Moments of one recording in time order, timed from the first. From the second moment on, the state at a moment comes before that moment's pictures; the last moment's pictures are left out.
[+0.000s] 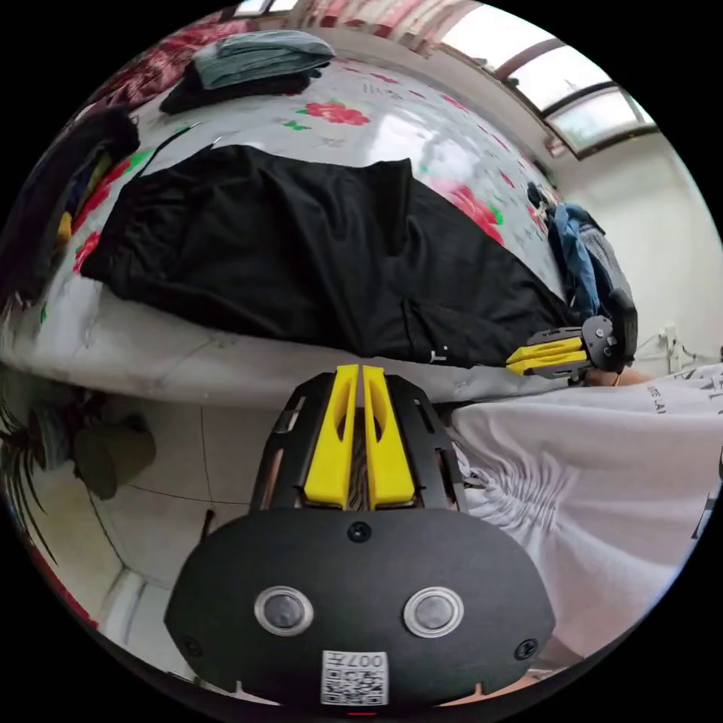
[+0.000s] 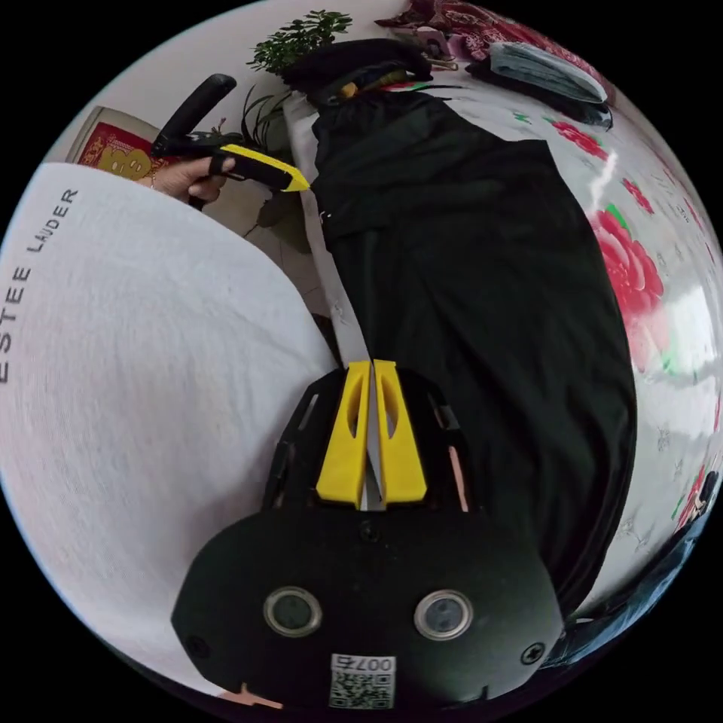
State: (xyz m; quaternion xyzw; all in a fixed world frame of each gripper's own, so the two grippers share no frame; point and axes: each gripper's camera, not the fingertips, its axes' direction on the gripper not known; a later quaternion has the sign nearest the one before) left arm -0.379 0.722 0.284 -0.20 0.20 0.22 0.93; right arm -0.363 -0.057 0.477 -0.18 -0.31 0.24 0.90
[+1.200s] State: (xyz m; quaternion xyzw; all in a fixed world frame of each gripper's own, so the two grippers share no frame) left arm -0.451 0.659 0.297 -0.17 0.50 -0.07 0.85; right arm -0.028 0.094 0.731 -0.19 -0.64 0.28 0.69
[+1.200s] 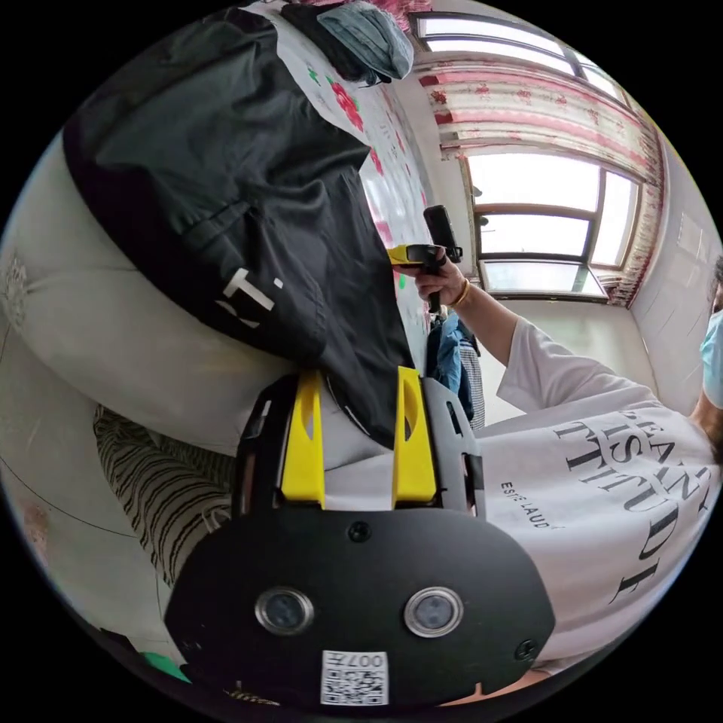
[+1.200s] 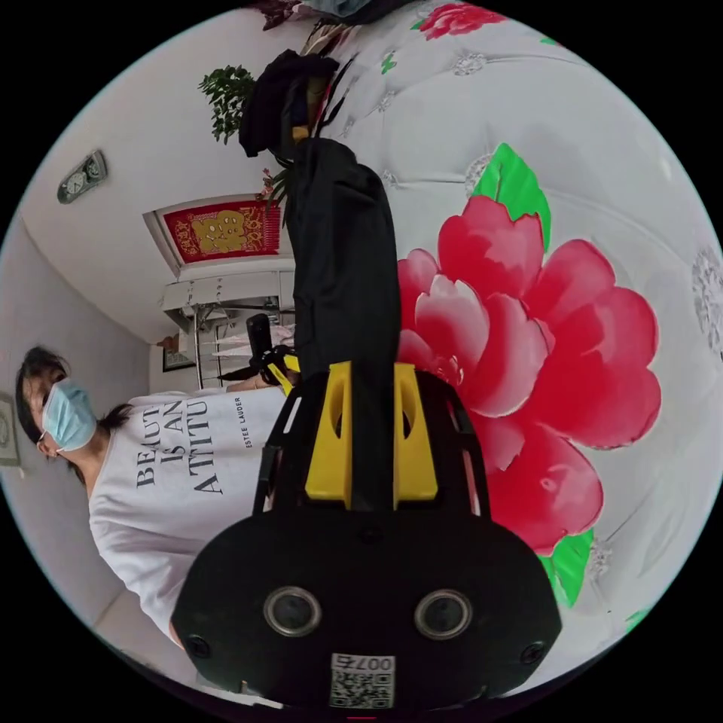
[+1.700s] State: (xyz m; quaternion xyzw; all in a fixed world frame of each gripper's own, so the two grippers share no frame) left arm -0.474 0.620 0.112 -0.01 0.59 -0.02 0.81; right arm 0.020 0.045 0.577 0.06 -0.71 0.23 0.66
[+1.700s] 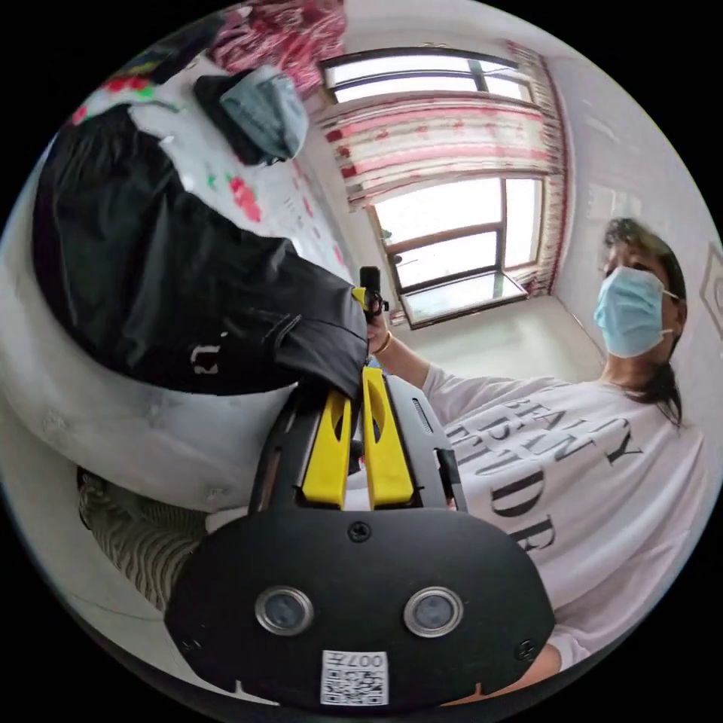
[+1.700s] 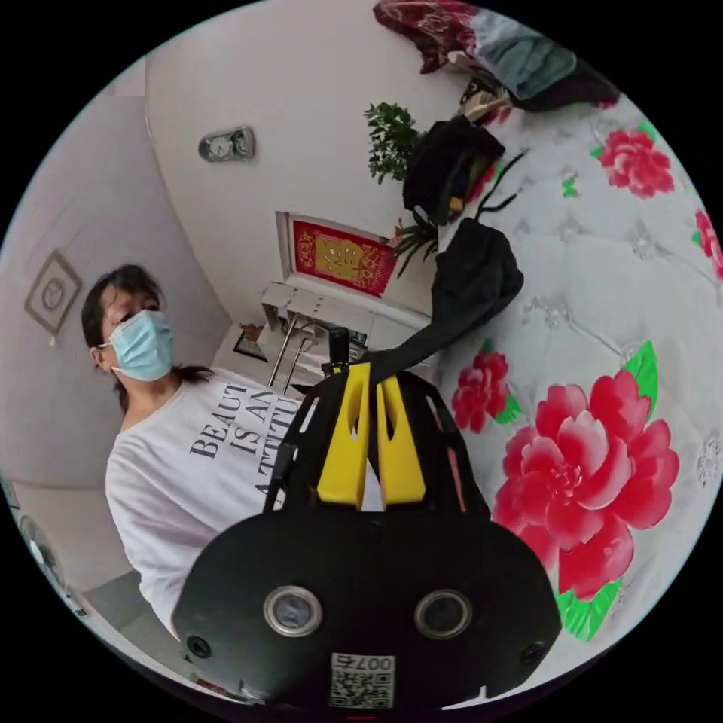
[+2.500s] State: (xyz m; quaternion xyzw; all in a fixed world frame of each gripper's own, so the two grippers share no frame) left arm -0.252 0.371 -0.058 -0.08 0.59 0.28 0.75; right arm -0.013 -0.081 0.098 0.20 -0.20 0.29 0.91
